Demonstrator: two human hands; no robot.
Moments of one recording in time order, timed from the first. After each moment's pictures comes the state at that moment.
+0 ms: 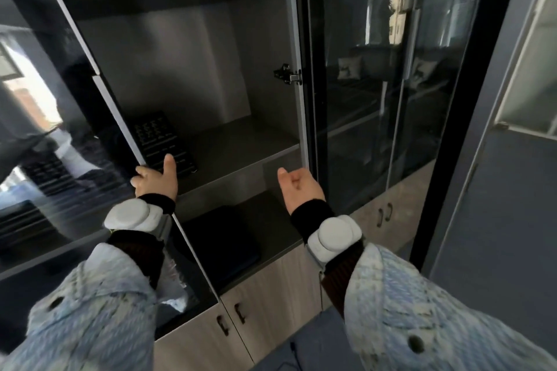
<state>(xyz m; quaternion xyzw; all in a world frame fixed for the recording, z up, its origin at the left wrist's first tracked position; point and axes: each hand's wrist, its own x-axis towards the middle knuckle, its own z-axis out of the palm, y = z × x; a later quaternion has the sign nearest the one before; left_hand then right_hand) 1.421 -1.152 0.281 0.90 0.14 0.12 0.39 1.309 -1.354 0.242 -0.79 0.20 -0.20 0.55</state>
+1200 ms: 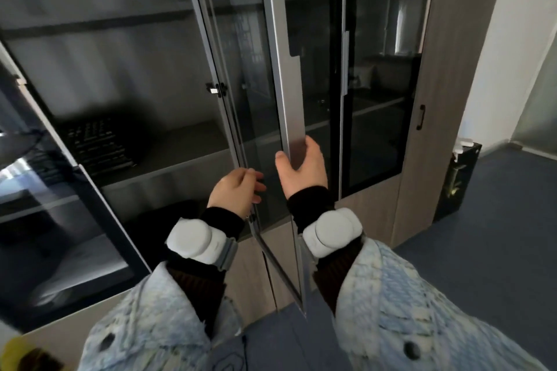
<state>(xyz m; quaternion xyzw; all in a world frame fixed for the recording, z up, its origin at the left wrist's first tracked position) 1.196 -1.479 0.273 0.84 -0.10 0.05 0.53 1.161 -1.594 0.287 -0.74 0.13 -0.30 0.58</state>
